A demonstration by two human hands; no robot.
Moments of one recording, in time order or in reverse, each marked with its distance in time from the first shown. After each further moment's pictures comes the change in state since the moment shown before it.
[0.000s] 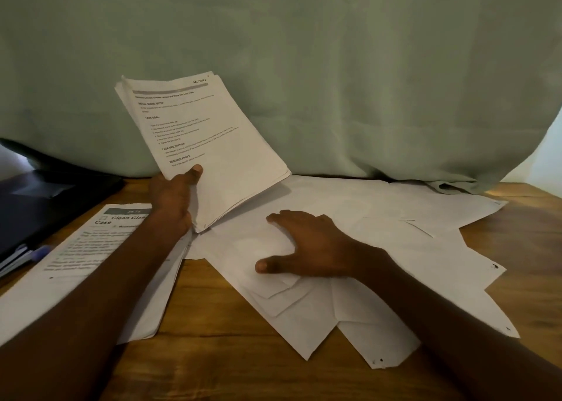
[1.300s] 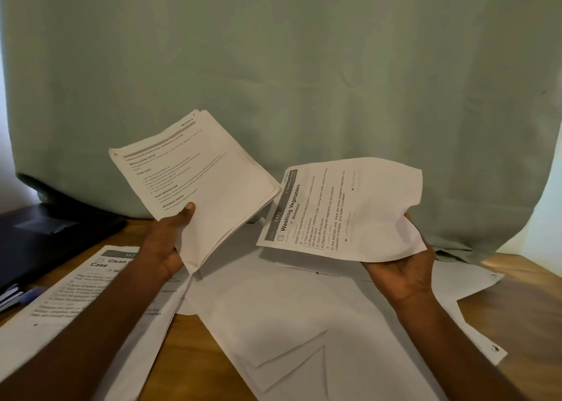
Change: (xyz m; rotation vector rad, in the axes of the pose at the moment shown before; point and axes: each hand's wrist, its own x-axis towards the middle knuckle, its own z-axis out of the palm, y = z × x) left_hand 0.013 0.014 -0.014 -0.253 -0.273 -0.148; right_hand -0.020 0.081 -0.067 2.306 0.480 -0.155
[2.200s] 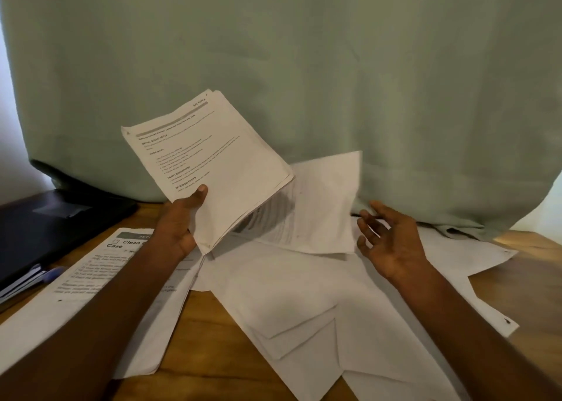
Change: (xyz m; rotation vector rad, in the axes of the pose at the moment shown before) left_hand -0.005 -0.001 0.009 0.054 0.070 0.017; right_hand 0.003 0.018 0.007 -0.441 0.416 -0.072
